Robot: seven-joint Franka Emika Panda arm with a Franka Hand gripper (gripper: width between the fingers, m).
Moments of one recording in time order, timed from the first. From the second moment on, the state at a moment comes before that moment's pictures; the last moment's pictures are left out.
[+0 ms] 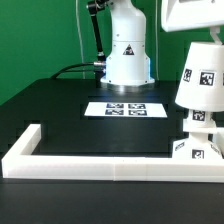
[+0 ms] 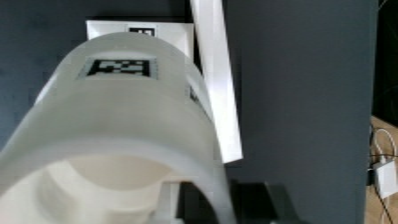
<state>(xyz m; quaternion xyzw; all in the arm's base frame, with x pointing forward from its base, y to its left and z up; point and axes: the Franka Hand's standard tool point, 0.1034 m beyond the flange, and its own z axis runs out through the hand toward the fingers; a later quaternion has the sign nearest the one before) 0.588 0.125 0.176 -0.99 0.08 -0.02 0.07</state>
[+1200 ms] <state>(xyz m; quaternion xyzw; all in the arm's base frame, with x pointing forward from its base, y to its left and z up) 0.586 0.117 0.157 -0.99 0.08 -0.02 0.06</state>
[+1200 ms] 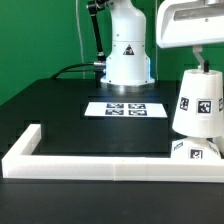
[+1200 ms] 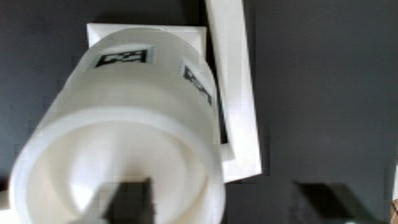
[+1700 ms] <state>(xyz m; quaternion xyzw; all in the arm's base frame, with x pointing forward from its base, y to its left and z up) 0.574 0.119 0.181 -0.99 0.13 -0.03 0.06</state>
